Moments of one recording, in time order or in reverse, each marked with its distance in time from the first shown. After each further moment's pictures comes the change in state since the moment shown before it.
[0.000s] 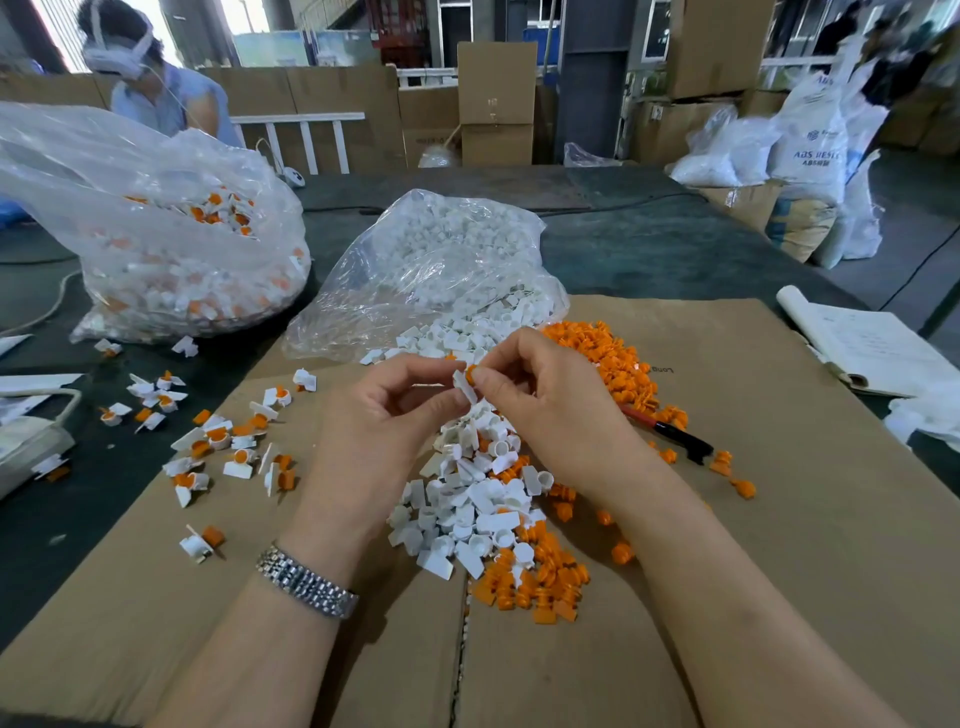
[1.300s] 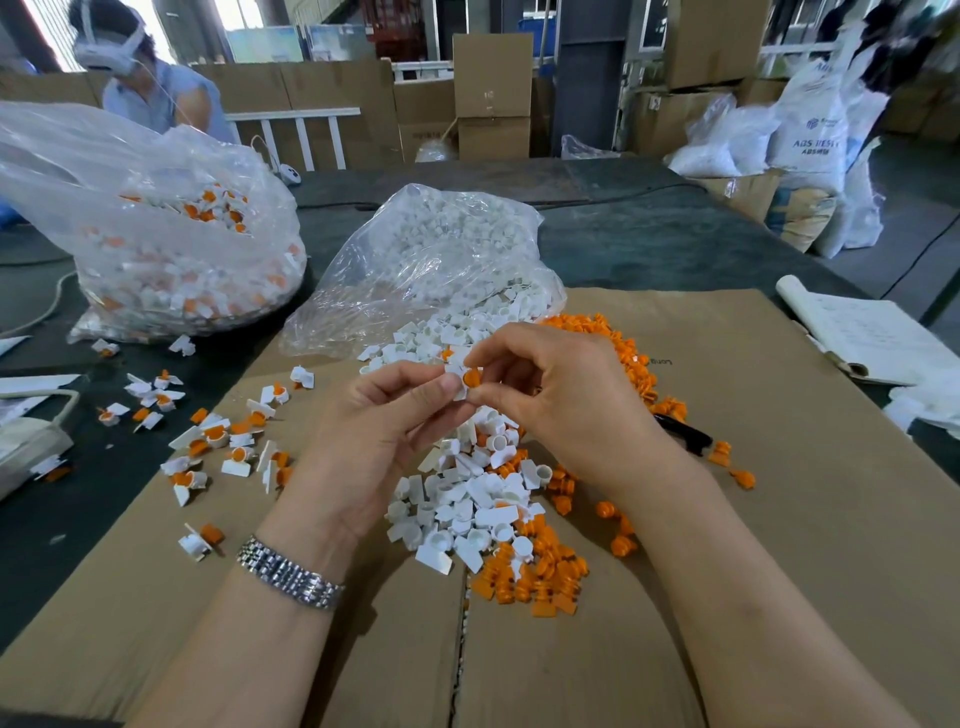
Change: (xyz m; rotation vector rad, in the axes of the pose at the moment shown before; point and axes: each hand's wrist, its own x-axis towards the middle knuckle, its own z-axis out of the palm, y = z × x) left_hand 0.004 0.004 -0.002 -0.475 -0.088 -0.278; right_hand -0.001 -0.002 -0.010 -0.218 0.021 -0.271
